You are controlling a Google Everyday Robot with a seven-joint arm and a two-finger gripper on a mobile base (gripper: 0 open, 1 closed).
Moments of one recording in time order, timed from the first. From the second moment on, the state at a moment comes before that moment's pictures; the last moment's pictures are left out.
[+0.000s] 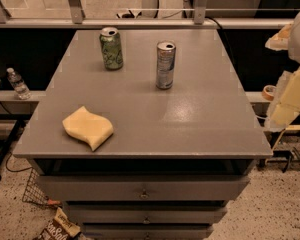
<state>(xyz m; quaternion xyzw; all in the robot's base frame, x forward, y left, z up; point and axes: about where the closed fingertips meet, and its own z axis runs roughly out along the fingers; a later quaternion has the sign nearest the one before) 0.438 -0.214 0.986 -0.60 0.78 -0.05 0.17</state>
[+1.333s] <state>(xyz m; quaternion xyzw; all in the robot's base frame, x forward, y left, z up) 0.546 -0.181 0.972 -0.49 0.81 0.07 0.32</state>
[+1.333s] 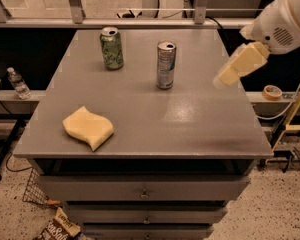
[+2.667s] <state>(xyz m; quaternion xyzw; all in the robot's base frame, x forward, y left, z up) 0.560 -0.116 0.971 -0.48 0.80 0.12 0.35</state>
